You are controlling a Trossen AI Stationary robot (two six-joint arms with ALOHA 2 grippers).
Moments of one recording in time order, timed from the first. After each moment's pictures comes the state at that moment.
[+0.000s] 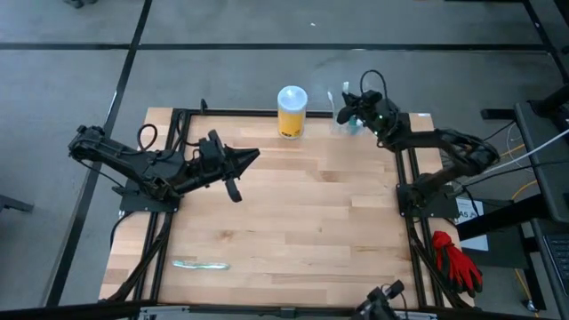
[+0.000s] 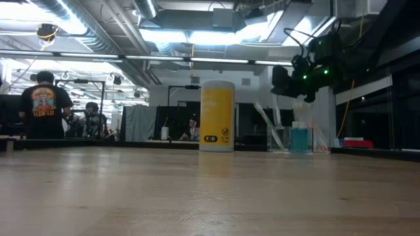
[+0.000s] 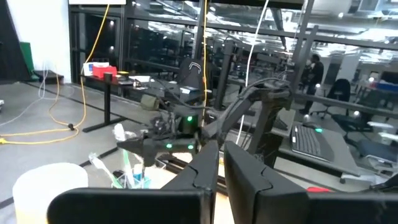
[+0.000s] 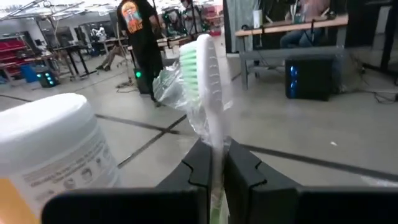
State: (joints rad) left arm -0.36 1.11 1.10 0.12 -0.82 -0.12; right arm -0.82 1.47 0.50 0.89 0.10 0.19
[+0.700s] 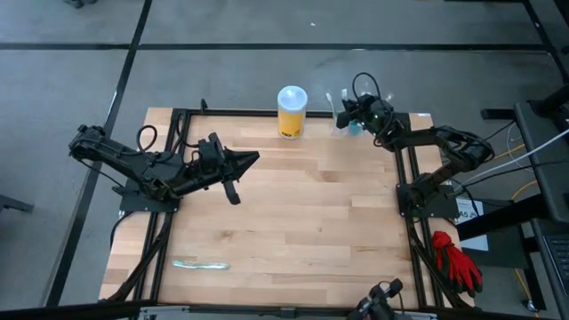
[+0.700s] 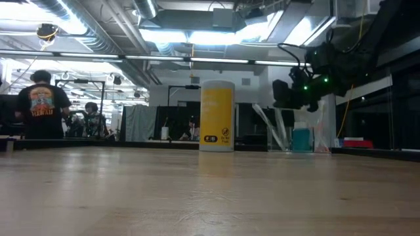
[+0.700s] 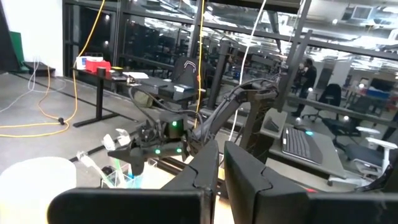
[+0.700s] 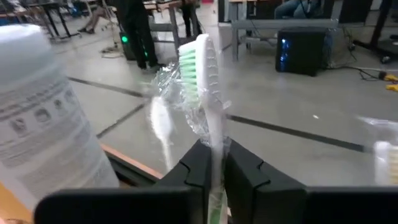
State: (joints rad) left arm -0.38 1.11 1.10 0.12 -0.82 -0.17; right arm -0.84 1.53 0.50 0.84 0.10 0.14
